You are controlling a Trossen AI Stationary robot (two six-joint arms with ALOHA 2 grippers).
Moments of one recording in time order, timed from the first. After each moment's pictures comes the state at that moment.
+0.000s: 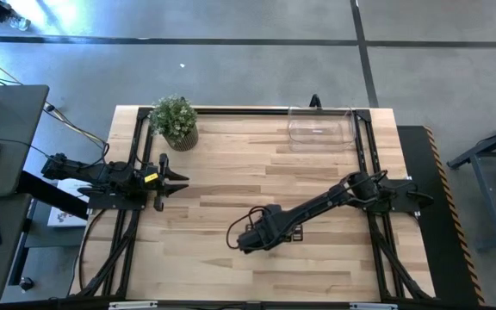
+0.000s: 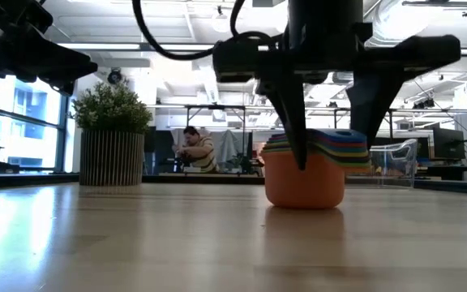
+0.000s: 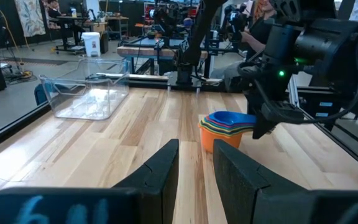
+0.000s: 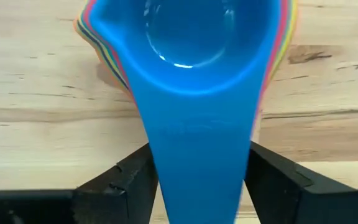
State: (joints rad) left arm -0.23 0.02 0.06 -0.10 -0.27 -0.05; right arm 0.40 2.24 1.86 -1.23 0.07 1.95
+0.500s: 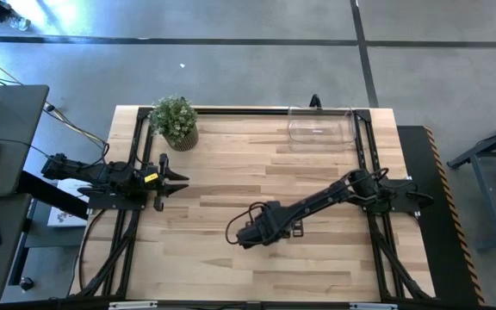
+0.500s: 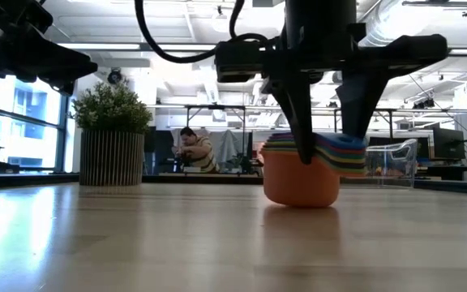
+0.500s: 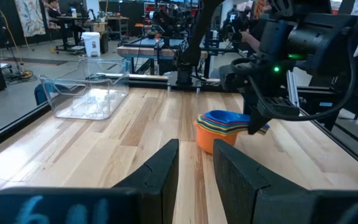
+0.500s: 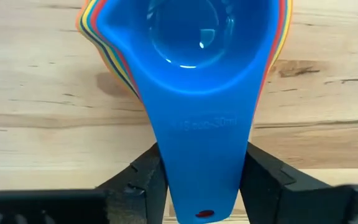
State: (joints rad) left arm -0.23 0.02 0.06 -0.10 -0.27 -0.05; right arm 0.38 2.22 1.86 -1.26 0.06 1.90
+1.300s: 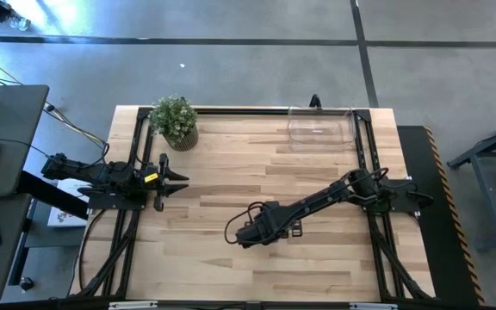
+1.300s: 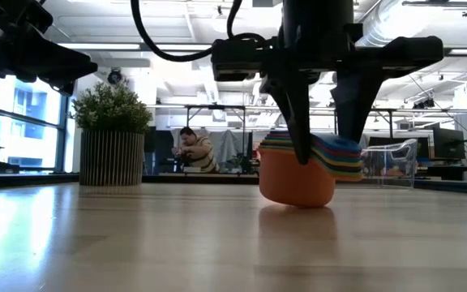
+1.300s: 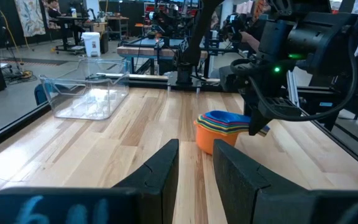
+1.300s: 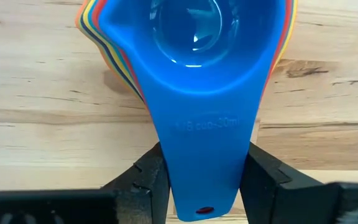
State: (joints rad) left arm -0.23 0.02 0.06 -0.10 -0.27 -0.05; right arm 0.37 2.22 1.86 -1.24 0.05 1.89
